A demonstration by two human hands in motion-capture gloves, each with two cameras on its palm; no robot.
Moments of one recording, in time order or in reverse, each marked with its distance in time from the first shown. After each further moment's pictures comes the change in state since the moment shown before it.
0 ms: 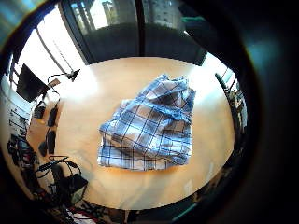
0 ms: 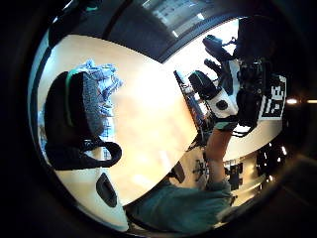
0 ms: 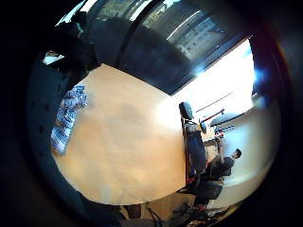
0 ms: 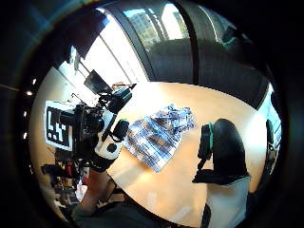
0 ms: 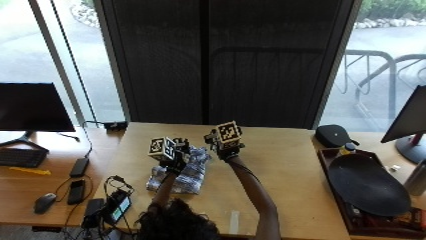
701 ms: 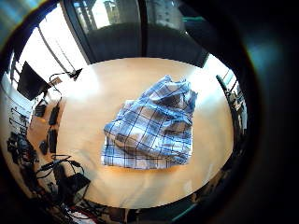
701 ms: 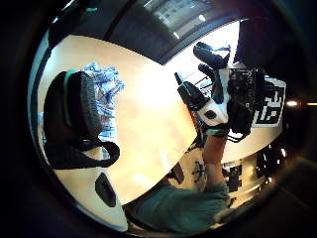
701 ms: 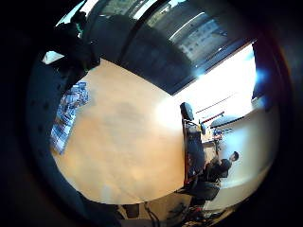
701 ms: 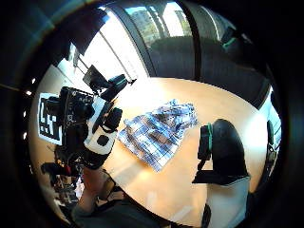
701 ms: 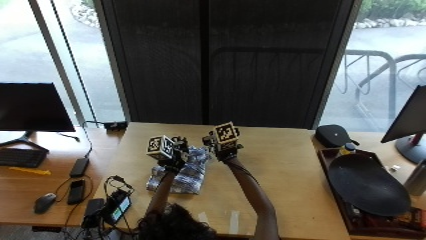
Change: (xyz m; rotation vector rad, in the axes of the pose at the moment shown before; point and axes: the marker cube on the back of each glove) left arm -0.003 -0.001 -0.012 0.000 0.002 -0.020; right arm -0.001 -0.022 -0.009 0.173 0.099 -0.027
